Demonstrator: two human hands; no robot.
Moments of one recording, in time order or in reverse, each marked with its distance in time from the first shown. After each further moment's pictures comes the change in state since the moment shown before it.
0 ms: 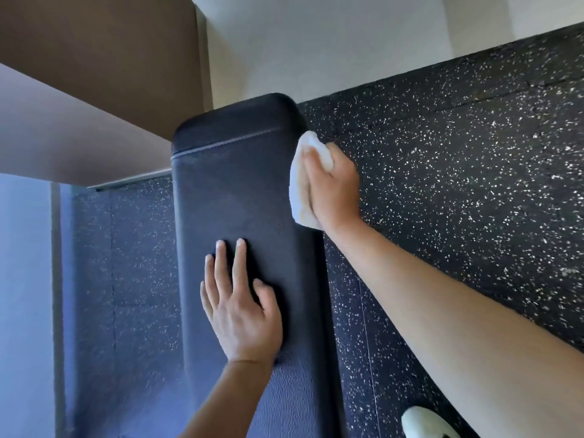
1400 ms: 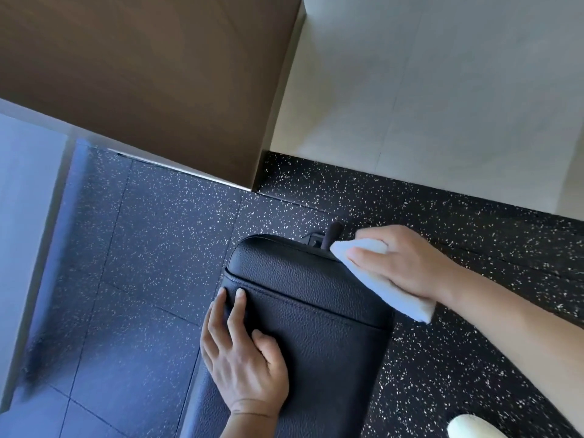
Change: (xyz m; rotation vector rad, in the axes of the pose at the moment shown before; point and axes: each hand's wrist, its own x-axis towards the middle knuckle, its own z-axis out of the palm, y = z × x) left_hand 0.182 0.038 0.013 -0.028 0.113 -0.419; right_hand 0.217 -0.107 0.059 -0.543 -1.166 -0.115
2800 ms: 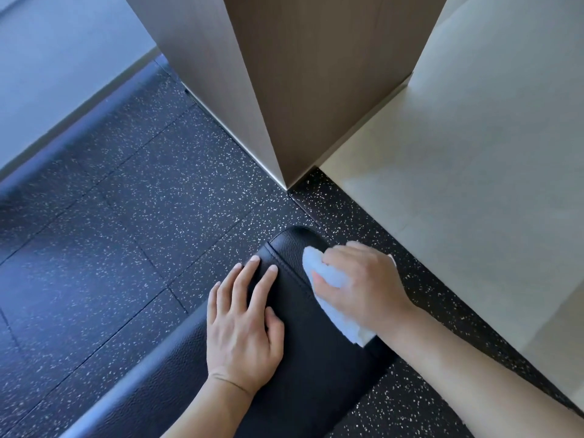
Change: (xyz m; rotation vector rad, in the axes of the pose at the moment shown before) left_hand -0.001 -0.001 -0.010 -0.039 -0.005 0.000; right_hand 0.049 -0.059 0.072 -0.698 0.281 -0.740
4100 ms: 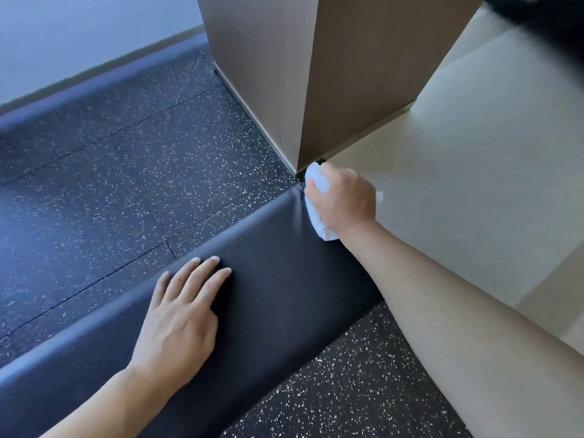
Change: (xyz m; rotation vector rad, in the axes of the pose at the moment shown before) left_hand -0.134 -0.099 -0.056 0.054 -0.156 0.027; right_hand 0.042 -0.058 0.034 -0.349 0.036 0.182
